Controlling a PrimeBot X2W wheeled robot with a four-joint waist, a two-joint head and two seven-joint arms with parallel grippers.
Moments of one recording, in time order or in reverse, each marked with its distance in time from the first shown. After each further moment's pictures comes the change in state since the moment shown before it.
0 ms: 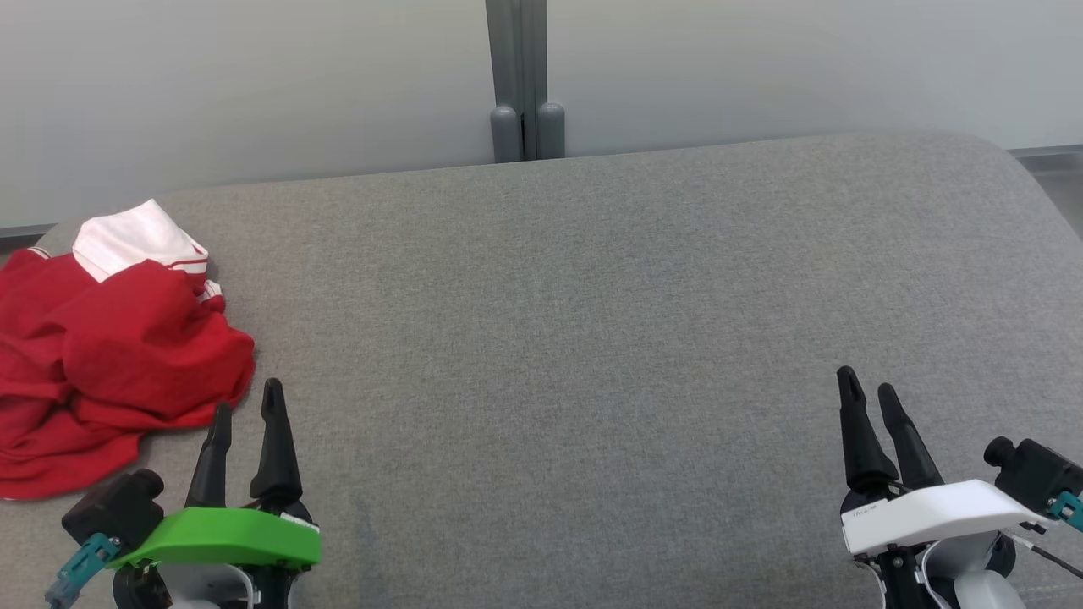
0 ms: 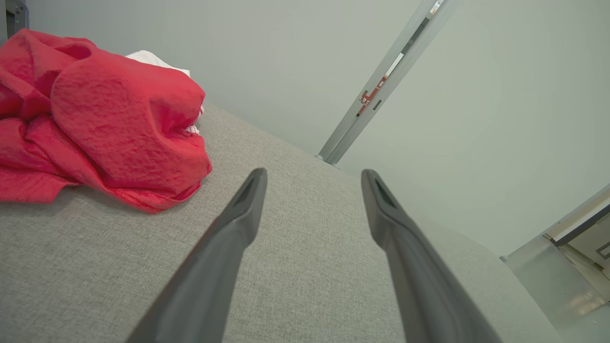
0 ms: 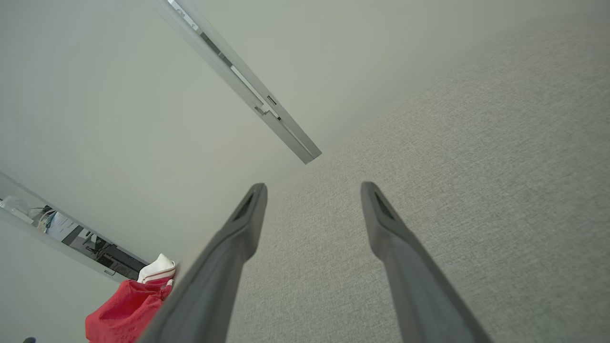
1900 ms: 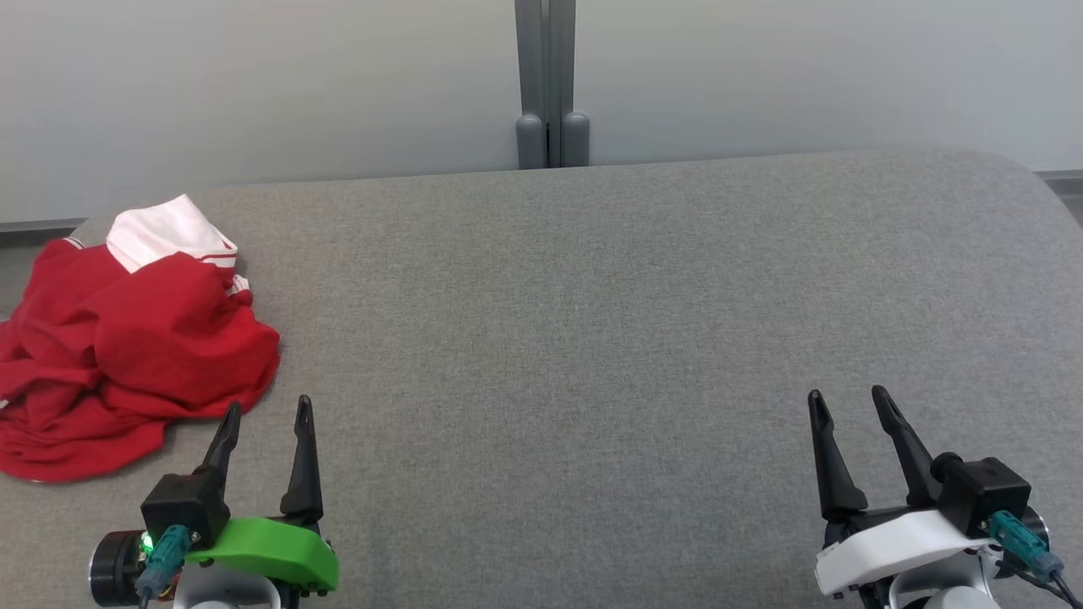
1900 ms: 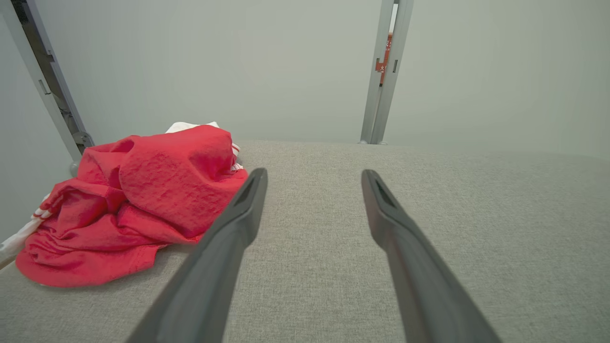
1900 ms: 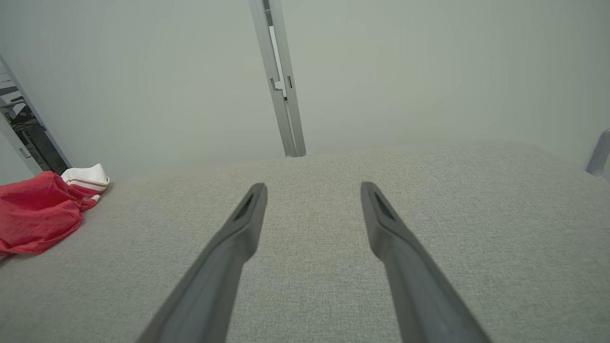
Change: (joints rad) left arm -0.001 0.037 -0.040 0.052 0.449 0.022 -0.061; right arm 0.037 -0.004 0.017 -0.003 -0.525 0.000 -0.098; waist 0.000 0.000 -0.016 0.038
